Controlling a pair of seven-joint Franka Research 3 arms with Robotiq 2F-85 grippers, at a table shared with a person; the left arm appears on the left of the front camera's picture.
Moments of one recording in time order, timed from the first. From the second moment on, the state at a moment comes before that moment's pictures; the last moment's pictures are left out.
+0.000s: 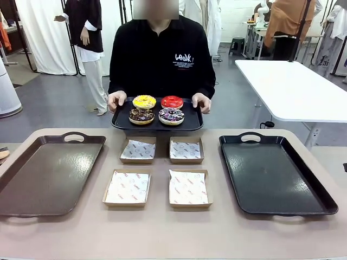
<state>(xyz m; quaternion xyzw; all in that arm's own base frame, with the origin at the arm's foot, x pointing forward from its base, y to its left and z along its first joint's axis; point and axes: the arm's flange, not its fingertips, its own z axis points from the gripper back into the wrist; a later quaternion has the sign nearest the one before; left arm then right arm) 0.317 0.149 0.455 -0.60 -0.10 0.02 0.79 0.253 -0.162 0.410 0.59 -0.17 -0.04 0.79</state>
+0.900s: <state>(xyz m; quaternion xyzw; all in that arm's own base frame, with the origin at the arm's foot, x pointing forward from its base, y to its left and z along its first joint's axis) 0.317 0.148 0.455 -0.60 -0.10 0.02 0.79 0.253 -0.162 0.410 0.59 -0.17 -0.04 0.79</state>
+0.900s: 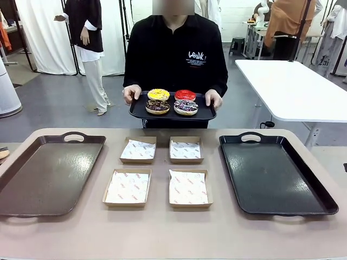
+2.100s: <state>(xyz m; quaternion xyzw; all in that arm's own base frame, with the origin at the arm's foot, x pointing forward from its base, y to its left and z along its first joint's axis) 0.392 -0.144 0.488 -0.22 0.05 -0.09 0.97 0.253 -0.162 0.410 0.58 -0.17 -0.04 0.79</state>
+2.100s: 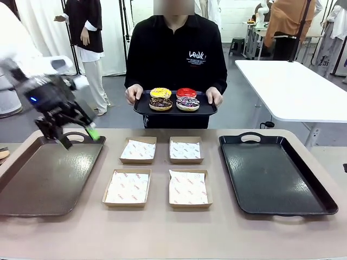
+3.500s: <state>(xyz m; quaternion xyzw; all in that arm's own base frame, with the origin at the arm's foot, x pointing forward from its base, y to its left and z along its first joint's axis) 0.413 -0.208 0.365 -0.05 -0.05 -0.09 0.99 0.253 -0.162 0.410 0.58 -0.17 -0.04 0.79</state>
